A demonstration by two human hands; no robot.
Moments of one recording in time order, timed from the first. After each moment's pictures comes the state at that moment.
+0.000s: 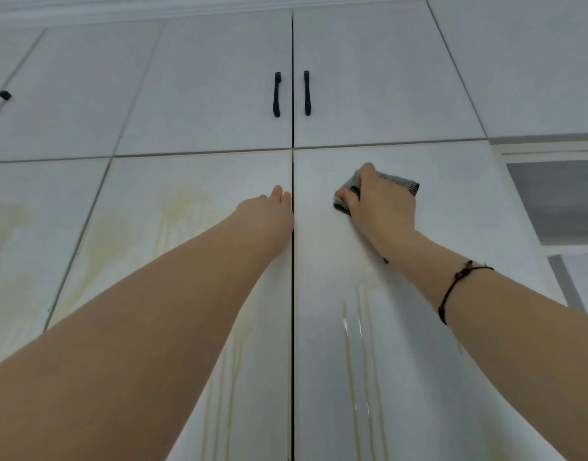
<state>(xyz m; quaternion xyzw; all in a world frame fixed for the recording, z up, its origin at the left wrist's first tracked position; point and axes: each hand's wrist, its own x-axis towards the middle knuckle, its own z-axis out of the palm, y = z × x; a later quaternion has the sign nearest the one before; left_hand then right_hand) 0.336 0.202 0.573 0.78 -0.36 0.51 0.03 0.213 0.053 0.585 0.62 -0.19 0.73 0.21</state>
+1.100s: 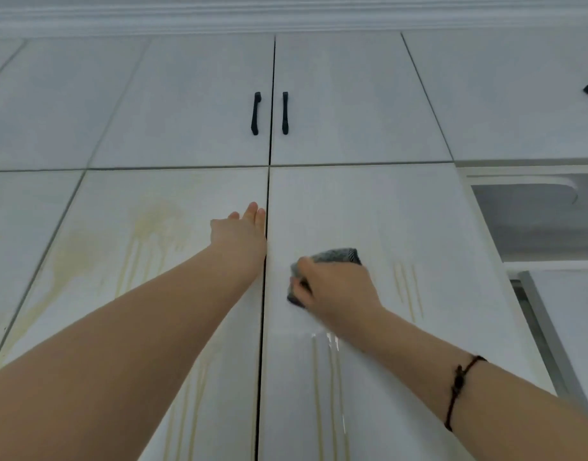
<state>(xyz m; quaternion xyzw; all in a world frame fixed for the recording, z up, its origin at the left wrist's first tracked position) 0.322 0.200 0.559 0.81 -0.30 0.50 0.02 0.226 0.049 0.496 0.67 -0.10 0.63 0.38</state>
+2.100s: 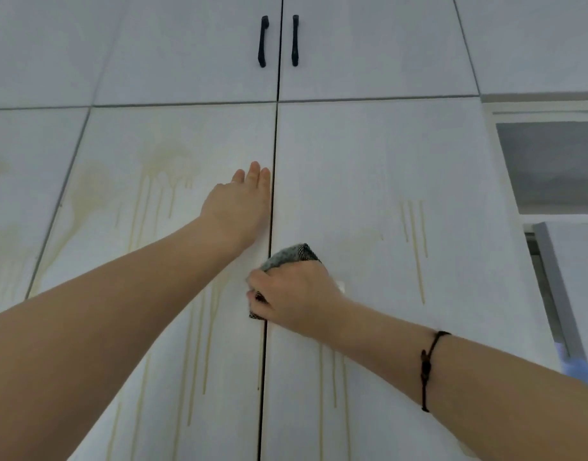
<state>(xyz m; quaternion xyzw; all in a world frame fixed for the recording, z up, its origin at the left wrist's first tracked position) 0.349 0.197 0.516 0.74 -0.35 0.57 0.05 0.272 0.076 0.415 0.72 0.05 0.54 0.43</state>
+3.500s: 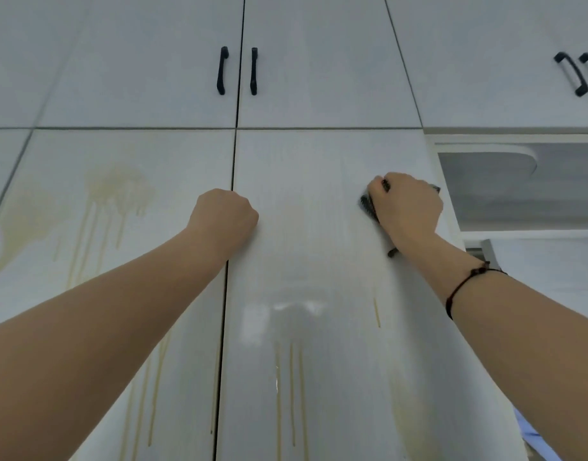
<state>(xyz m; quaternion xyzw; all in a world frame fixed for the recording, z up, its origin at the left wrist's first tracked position) 0.298 0.182 0.541 0.73 -0.29 0.60 -0.11 0.114 -0.021 0.559 0.55 -0.29 0.75 0.19</state>
